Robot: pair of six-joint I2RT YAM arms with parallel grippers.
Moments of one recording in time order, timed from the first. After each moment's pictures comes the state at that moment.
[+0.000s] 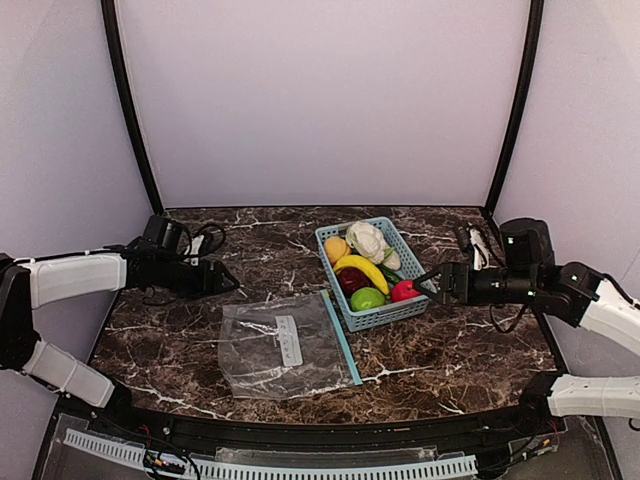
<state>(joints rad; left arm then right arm) -0.33 1.37 0.78 -0.28 0.42 -0.41 0.65 0.82 0.72 -0.45 -0.25 0.55</state>
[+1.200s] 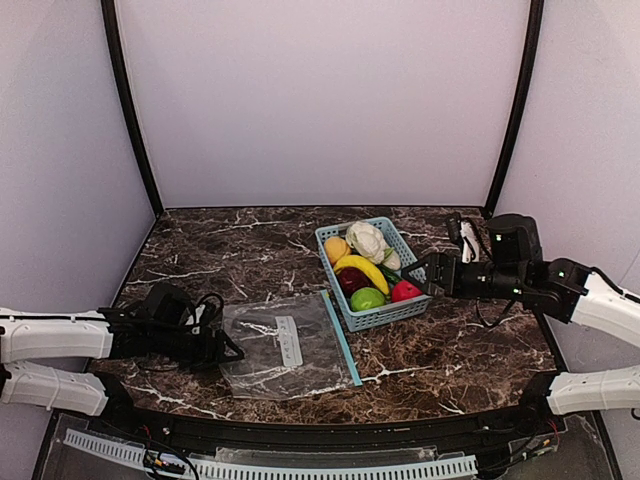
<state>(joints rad) -0.64 1.04 0.34 -0.22 0.36 -0.85 0.73 0.92 0.75 -0.34 -0.12 0.61</state>
